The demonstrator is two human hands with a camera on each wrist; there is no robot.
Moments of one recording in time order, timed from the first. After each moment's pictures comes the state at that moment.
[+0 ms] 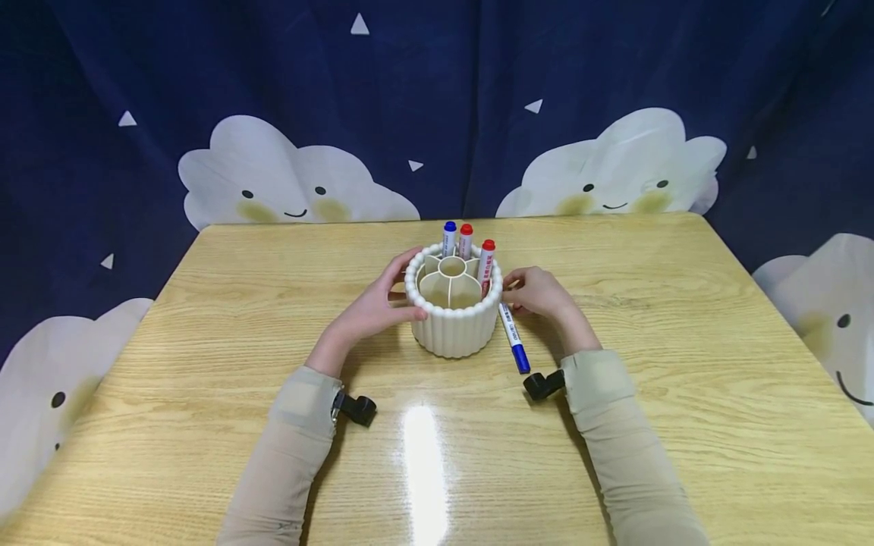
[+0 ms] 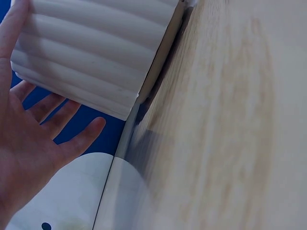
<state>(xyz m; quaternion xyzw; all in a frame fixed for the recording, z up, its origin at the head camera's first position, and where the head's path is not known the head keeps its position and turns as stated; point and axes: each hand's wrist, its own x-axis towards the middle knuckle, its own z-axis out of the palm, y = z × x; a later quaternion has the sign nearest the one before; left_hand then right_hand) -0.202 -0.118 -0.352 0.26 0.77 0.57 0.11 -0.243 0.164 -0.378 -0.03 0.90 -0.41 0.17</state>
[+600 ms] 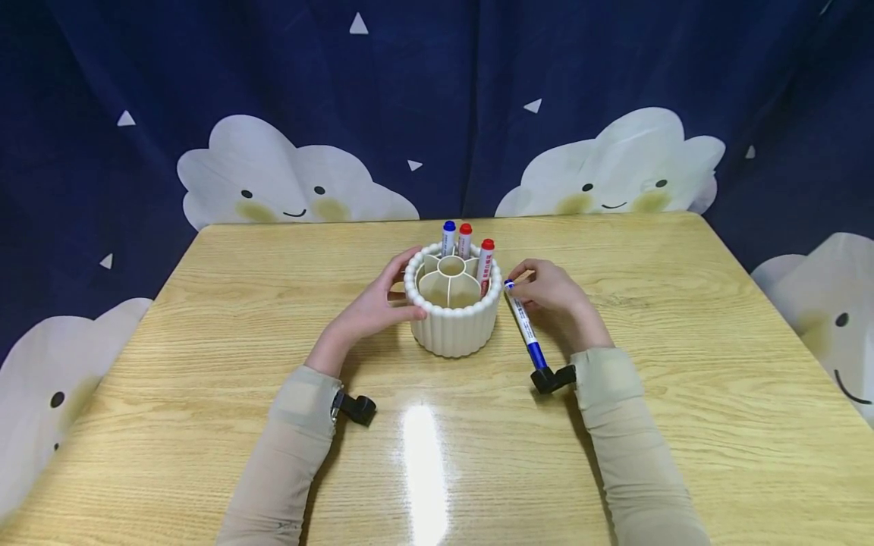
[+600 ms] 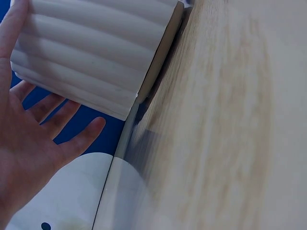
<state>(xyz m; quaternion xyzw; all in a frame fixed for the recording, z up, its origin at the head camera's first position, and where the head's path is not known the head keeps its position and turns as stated) -0.202 -0.117 -0.352 0.27 0.77 0.57 0.11 -0.242 0.179 -0.366 -0.04 0.89 -0.43 0.17</state>
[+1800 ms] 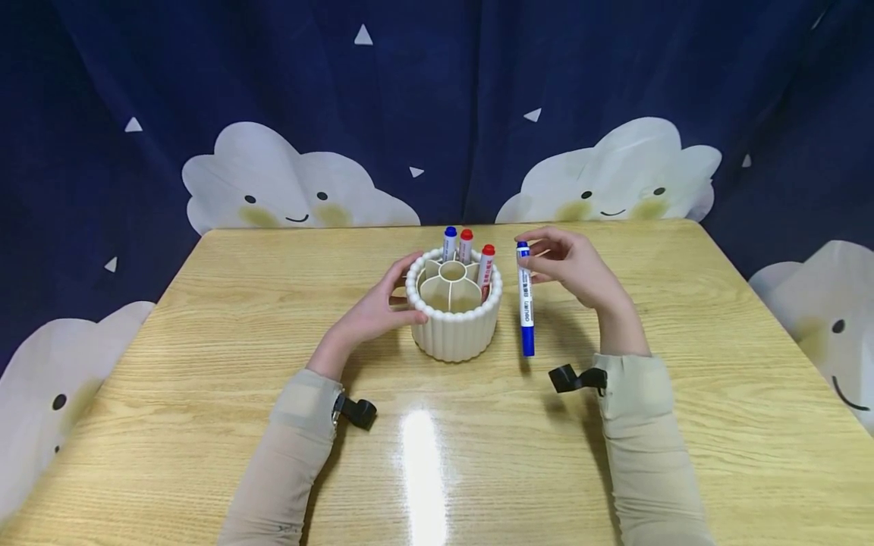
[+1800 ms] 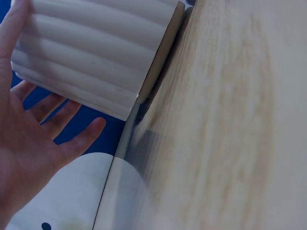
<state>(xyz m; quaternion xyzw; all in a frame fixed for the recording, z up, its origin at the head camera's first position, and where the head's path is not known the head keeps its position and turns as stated) -0.200 -0.117 -0.349 0.26 0.78 0.56 0.11 -0.219 0.190 -0.310 -0.15 0.81 -0.57 0.04</state>
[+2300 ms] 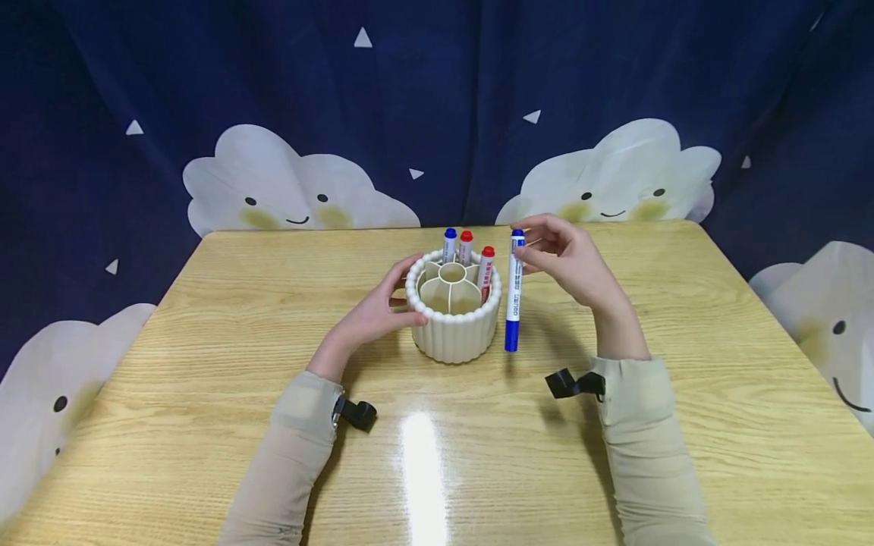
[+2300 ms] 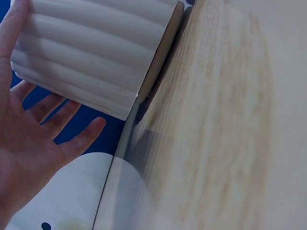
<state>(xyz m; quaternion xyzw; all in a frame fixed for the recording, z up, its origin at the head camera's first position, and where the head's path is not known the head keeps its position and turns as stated) -0.201 -0.118 -0.351 0.27 0.77 0.56 0.11 -0.208 0.176 -0.292 -0.21 0.79 -0.57 -0.04</state>
